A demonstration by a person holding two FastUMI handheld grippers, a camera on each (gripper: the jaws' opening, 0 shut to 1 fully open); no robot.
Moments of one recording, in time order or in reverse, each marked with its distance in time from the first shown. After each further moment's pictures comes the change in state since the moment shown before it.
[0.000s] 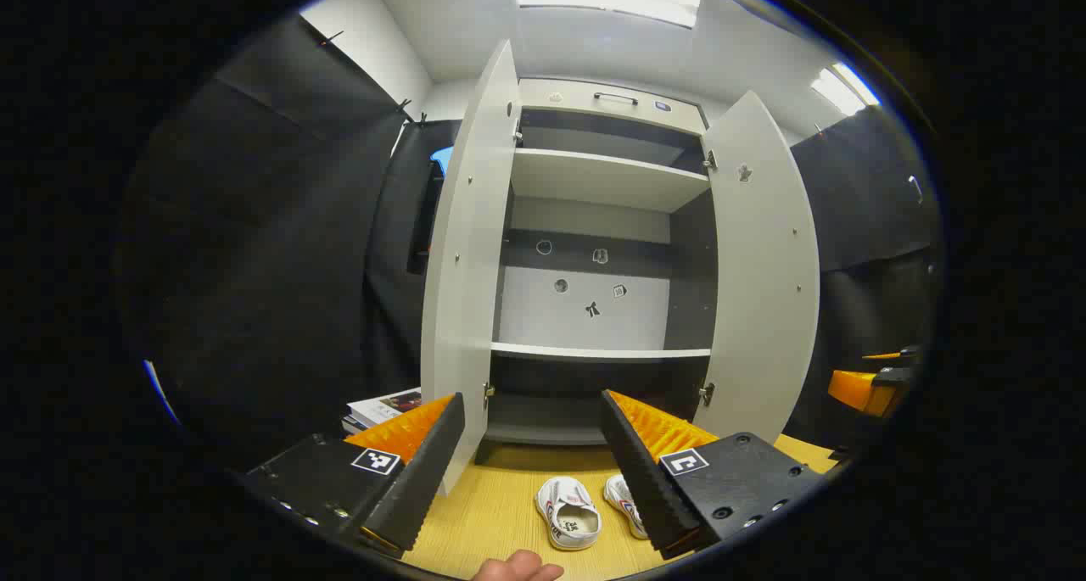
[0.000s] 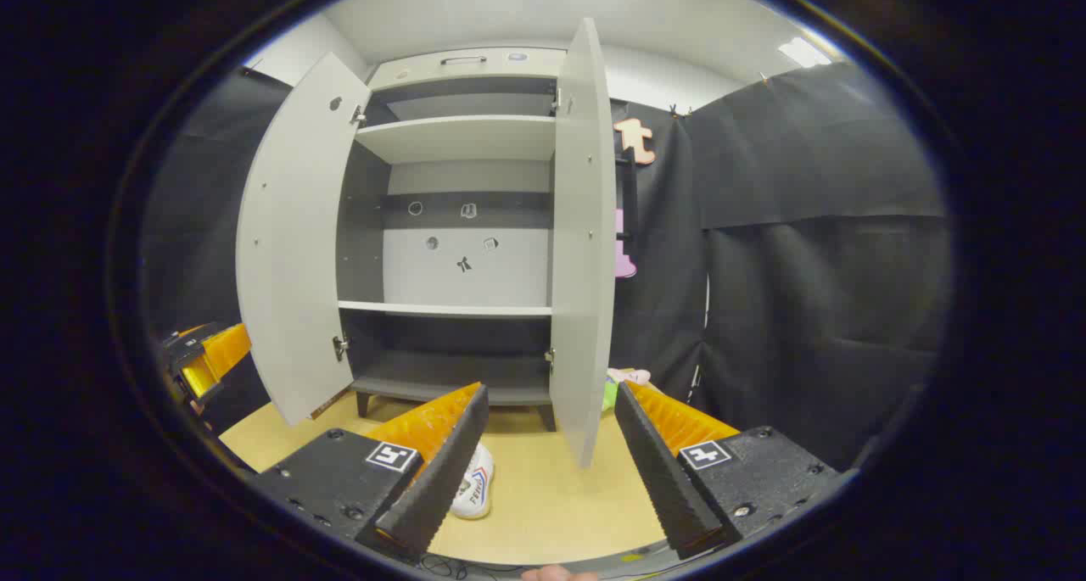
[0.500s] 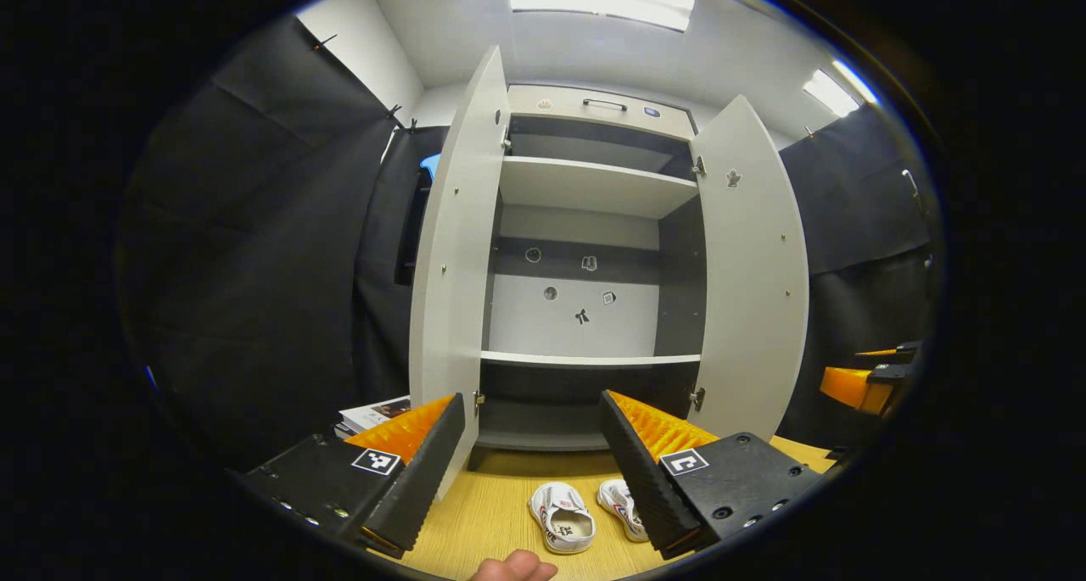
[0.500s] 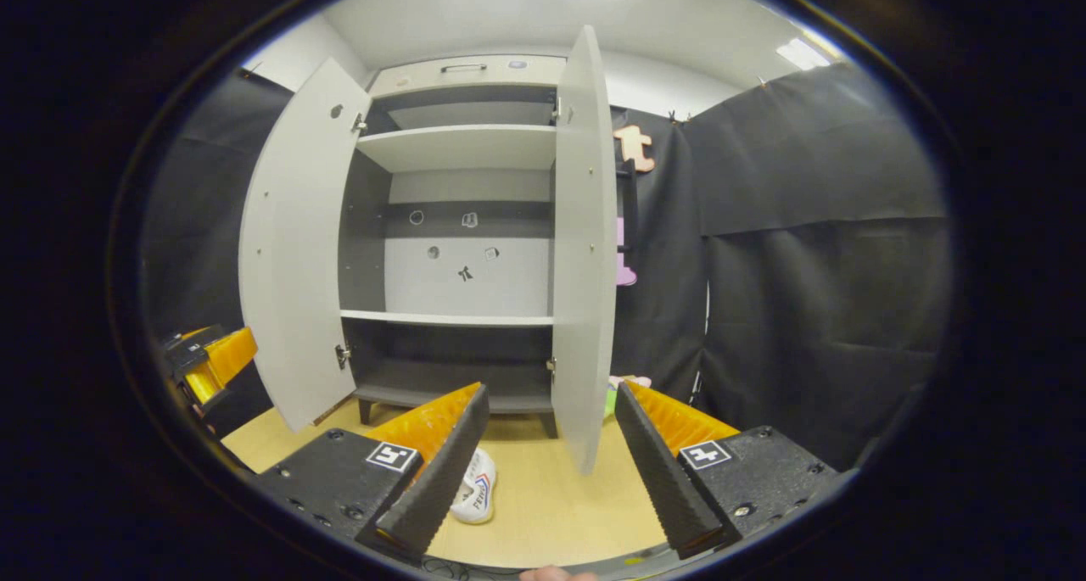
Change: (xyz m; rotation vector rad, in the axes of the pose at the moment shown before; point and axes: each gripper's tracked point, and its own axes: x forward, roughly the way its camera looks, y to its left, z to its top) left arm -0.001 -0.009 0.009 0.010 -0.023 -0.032; right arm -0.005 0.000 0.010 -0.004 -0.037 0.000
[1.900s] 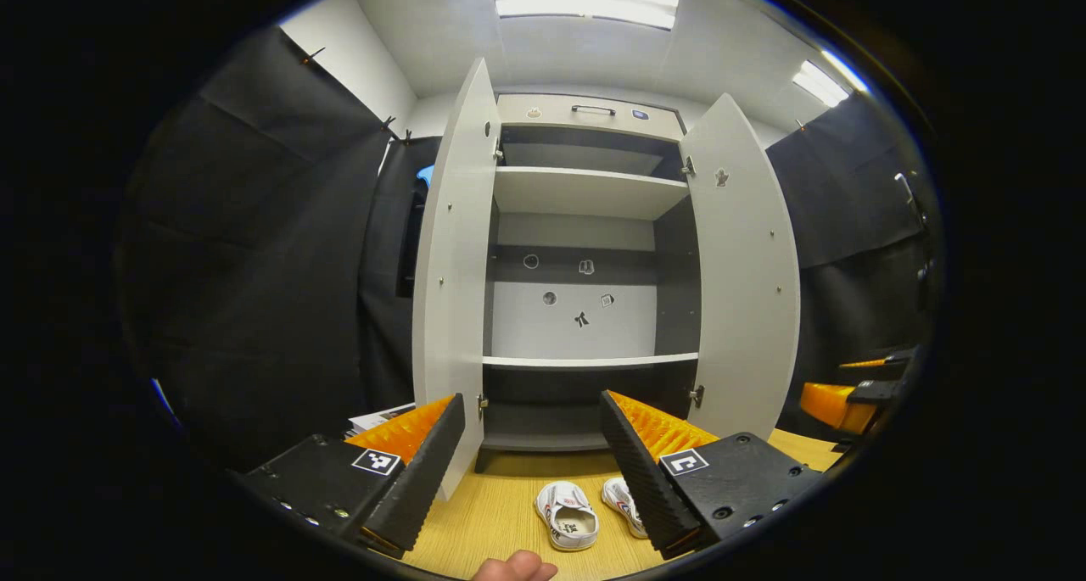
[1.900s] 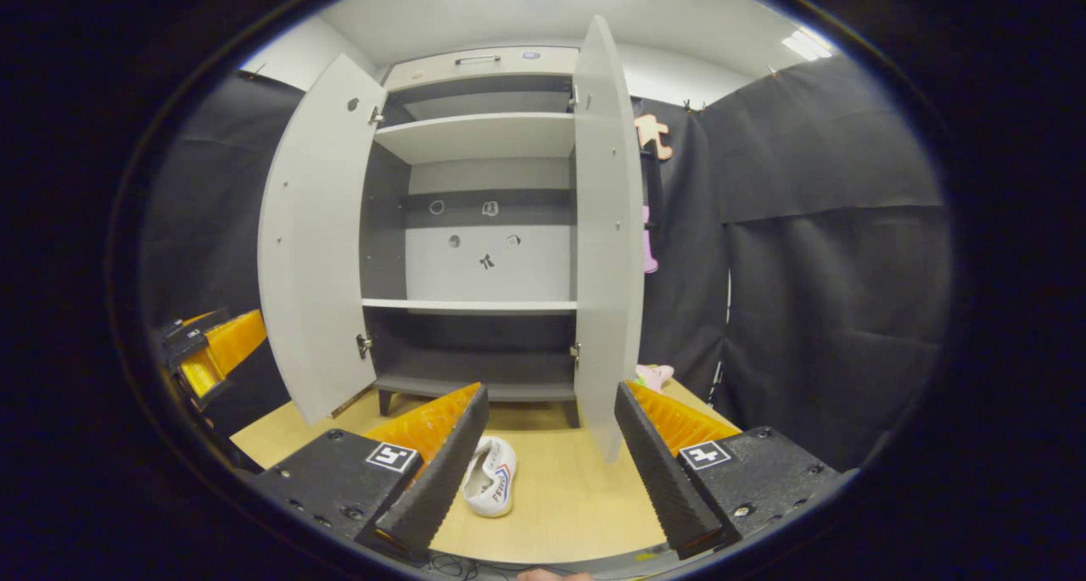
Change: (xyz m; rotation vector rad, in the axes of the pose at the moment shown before) left arm -0.015 -0.005 0.007 0.040 -0.013 0.022; right arm 0.007 0.029 -0.032 0.011 0.053 0.097
